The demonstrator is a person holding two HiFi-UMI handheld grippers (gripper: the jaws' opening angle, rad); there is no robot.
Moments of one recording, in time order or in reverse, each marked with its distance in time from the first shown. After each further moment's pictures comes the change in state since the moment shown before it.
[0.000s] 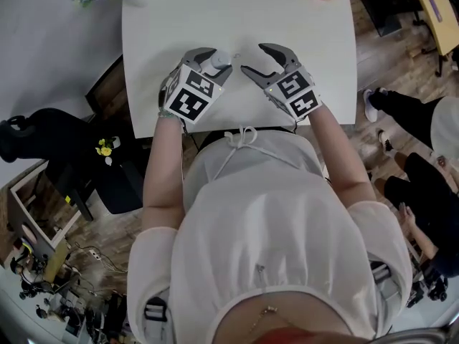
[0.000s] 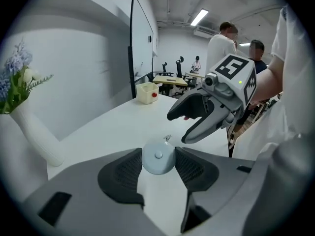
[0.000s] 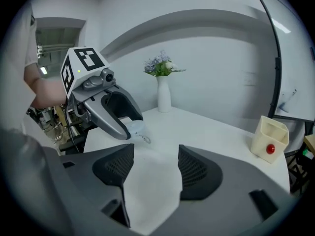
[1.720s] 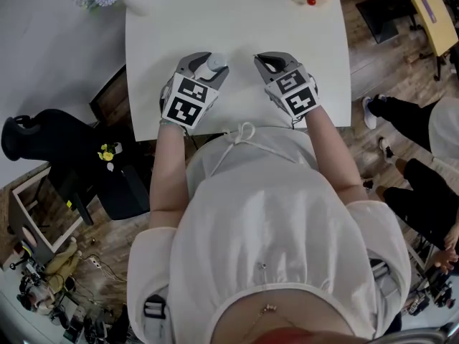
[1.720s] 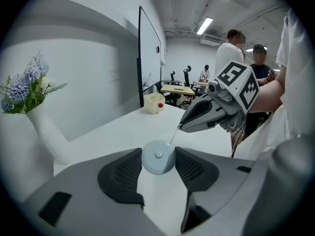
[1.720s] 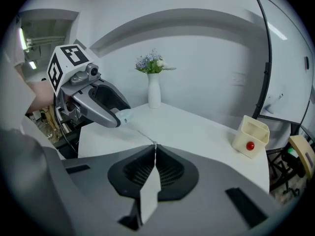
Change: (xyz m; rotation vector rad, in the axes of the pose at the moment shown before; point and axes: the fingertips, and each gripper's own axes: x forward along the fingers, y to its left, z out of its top) left arm -0.021 -0.003 0.020 -0.059 -0.105 0.094; right arm -0.030 -0.021 -0.003 0.016 0.074 -0.106
